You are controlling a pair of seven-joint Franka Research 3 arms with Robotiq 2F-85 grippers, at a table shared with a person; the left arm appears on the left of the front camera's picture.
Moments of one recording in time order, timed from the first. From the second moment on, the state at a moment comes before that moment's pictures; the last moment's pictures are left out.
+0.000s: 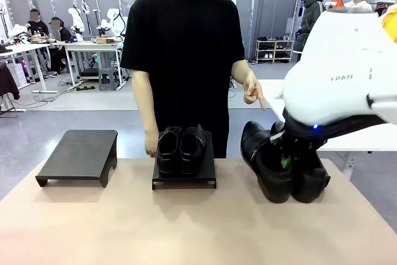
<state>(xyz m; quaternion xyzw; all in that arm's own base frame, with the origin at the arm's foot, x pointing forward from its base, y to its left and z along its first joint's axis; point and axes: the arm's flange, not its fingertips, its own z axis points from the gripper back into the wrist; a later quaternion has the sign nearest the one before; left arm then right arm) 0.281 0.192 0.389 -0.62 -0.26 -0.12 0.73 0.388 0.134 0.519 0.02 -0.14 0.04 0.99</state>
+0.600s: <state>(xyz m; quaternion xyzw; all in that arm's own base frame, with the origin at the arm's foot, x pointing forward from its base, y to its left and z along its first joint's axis) 0.281 0.192 0.389 -0.62 -0.26 -0.12 0.73 0.484 0.043 0.552 0.02 -0.18 0.04 0.98</state>
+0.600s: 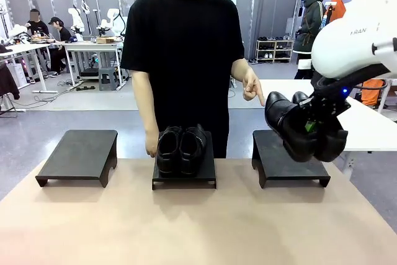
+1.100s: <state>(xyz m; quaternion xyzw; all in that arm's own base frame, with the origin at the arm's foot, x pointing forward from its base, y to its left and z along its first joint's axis) 0.281 0.192 0.389 -0.62 -0.26 -0.12 0.73 0.574 0.032 0.522 0.02 -0.18 0.06 0.98</state>
